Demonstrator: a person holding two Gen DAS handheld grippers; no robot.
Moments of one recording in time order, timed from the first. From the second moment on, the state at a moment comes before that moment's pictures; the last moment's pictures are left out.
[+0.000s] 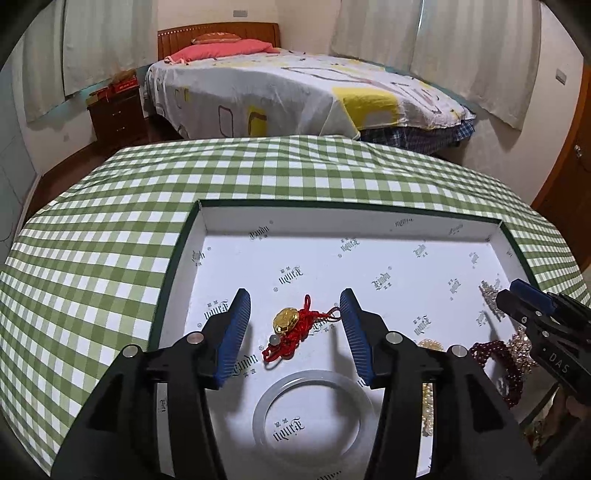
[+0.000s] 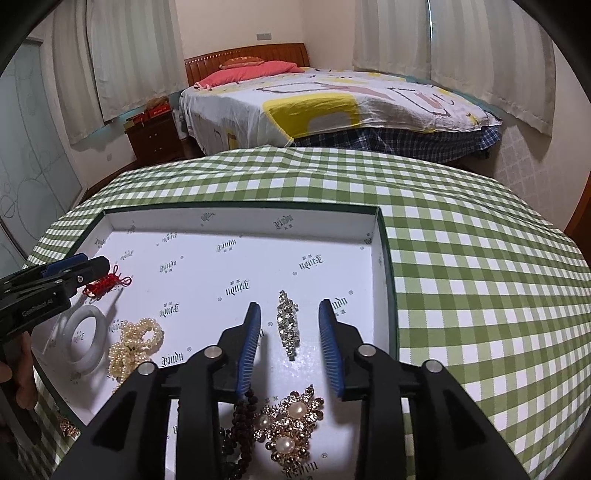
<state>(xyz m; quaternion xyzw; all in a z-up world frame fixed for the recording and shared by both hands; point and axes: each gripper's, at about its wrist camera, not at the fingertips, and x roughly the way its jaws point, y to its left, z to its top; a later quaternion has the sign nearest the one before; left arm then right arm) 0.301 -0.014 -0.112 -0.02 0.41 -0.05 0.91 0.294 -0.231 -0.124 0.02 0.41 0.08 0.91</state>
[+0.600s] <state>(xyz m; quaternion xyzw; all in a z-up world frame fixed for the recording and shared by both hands) 0.220 0.004 -0.057 -0.04 0.33 -0.04 0.94 0.231 -0.247 -0.075 0.04 0.35 0.07 0.93</state>
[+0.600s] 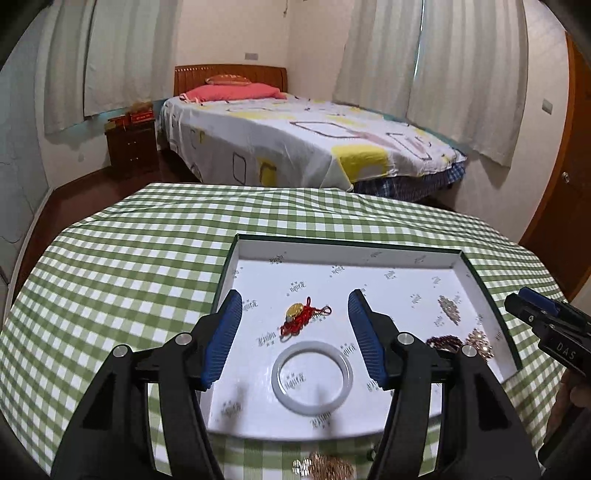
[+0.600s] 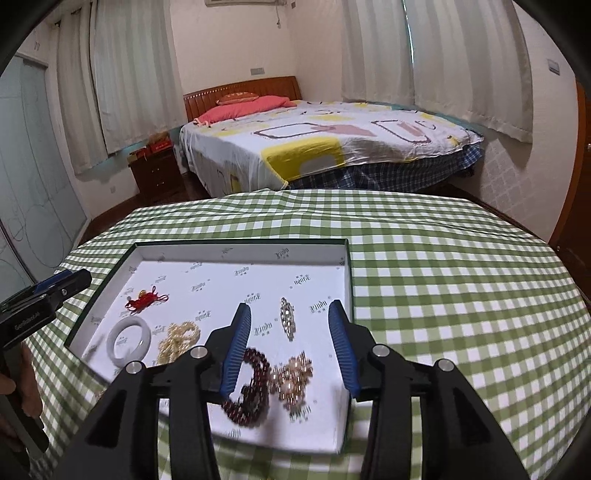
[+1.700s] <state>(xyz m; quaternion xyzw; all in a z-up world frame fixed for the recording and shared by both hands) 0.112 0.015 -0.104 -0.05 0.35 -0.02 0.93 0.144 -0.226 -0.137 0.03 0.41 0.10 0.91</state>
